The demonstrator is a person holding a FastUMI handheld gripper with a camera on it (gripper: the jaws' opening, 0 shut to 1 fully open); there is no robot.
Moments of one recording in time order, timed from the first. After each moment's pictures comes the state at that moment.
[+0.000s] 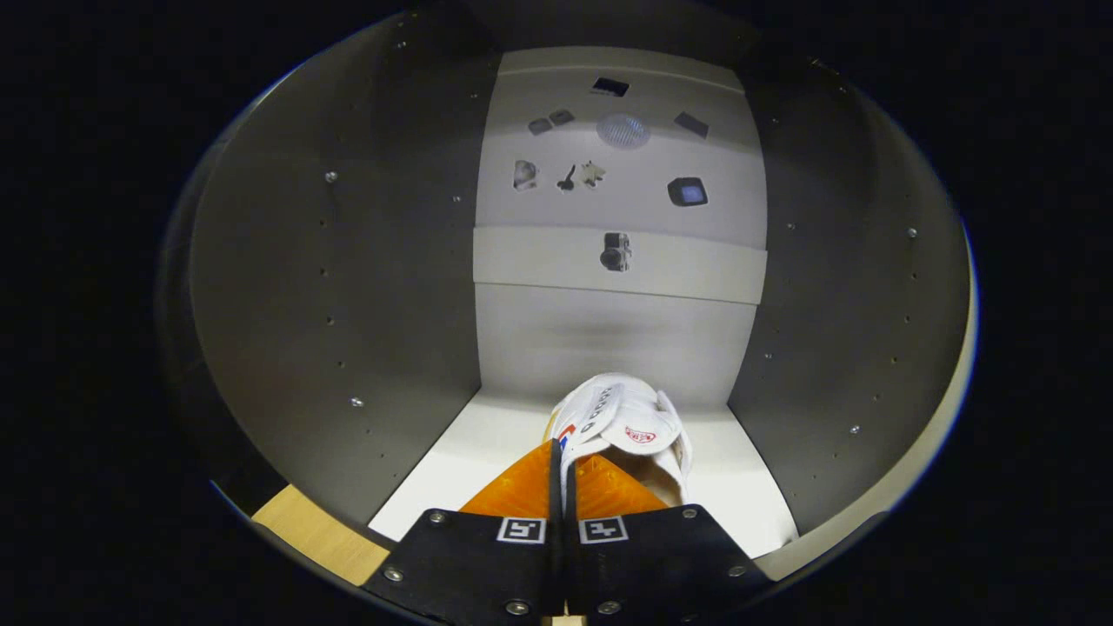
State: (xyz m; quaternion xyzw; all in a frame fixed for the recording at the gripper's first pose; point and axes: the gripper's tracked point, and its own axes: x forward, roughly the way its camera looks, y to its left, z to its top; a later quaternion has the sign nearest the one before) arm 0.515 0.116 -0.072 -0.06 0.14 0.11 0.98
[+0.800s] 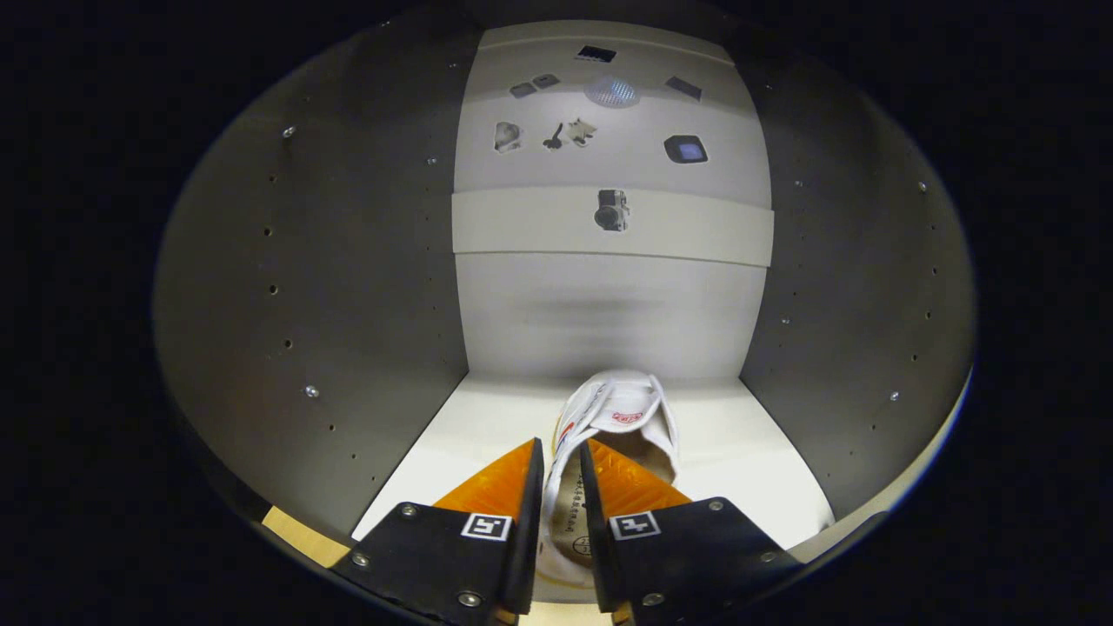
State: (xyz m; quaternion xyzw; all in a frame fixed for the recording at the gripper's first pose) arm 0.515 0.123 -0.096 -0.04 0.16 0.09 0.98
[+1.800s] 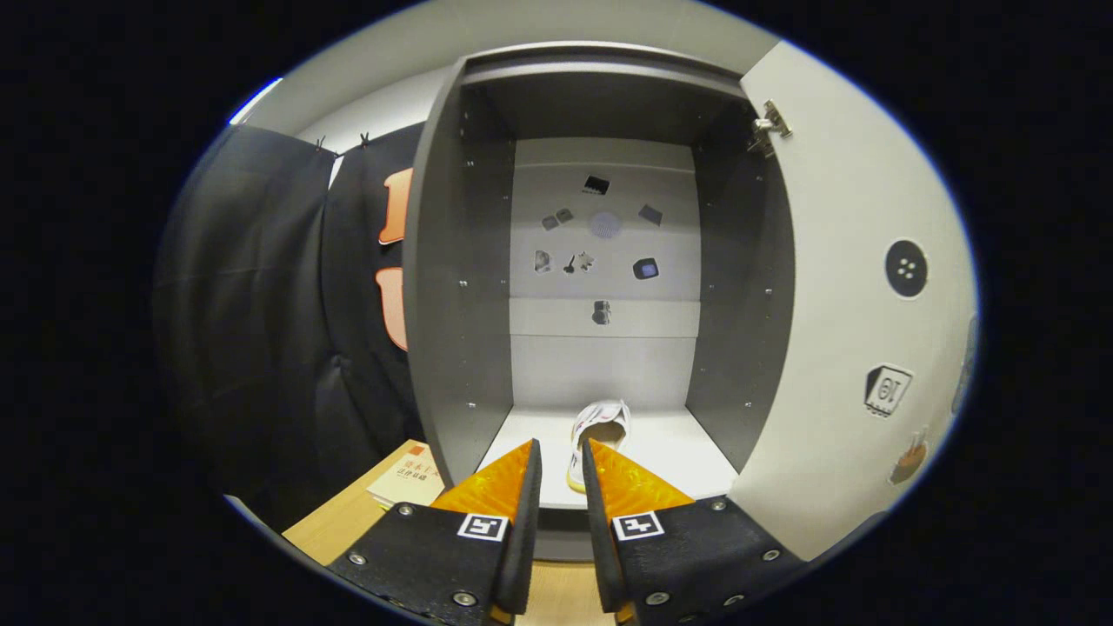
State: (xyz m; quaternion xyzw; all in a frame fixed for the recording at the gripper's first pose) arm 0.293 0.105 0.013 -0.02 0.06 0.08 0.99
